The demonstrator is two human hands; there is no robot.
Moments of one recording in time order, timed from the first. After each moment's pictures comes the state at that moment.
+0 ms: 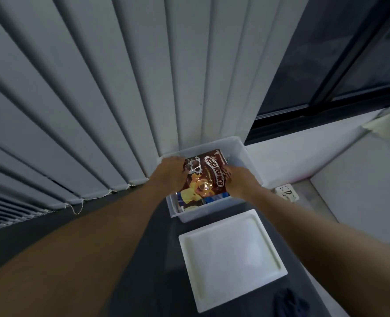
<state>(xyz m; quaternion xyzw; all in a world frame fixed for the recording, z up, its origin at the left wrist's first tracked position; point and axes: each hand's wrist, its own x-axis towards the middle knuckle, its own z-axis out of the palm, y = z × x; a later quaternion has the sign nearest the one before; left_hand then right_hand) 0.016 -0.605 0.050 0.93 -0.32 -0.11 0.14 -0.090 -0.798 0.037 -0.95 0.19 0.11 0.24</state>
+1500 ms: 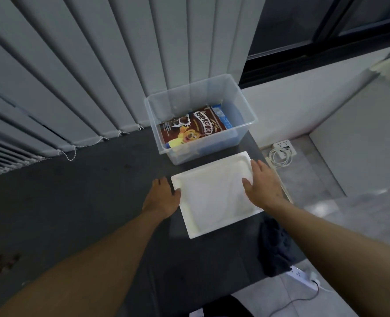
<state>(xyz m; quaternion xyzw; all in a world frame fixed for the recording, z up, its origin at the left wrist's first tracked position) -0.170 -0.537 -0.038 0.93 -0.06 -0.30 0.20 -0.271 -0.800 -0.052 -0.93 0.29 0.10 0.18</state>
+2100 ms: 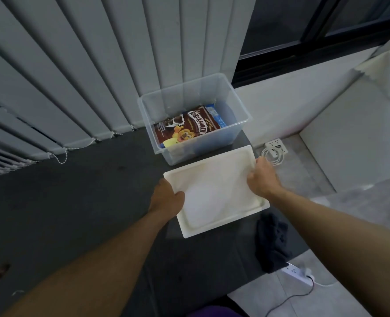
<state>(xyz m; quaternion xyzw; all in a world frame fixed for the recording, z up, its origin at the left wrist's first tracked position) -0.177 -0.553 -0.034 0.91 0.01 -0.30 0.29 -0.256 -0.812 -0.039 -0.87 0.40 0.09 0.28</state>
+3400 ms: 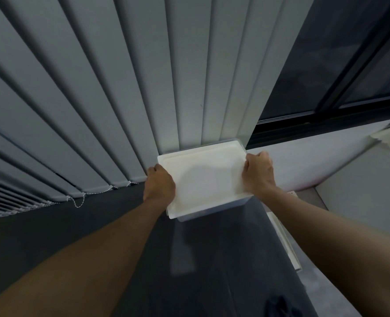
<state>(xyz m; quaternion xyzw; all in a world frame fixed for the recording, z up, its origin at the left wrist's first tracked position) -0.024 -0.598 0.047 0.96 -0.01 -0.10 0.25 -0.084 -0.843 0.040 -0.91 0.31 -0.08 0.26</state>
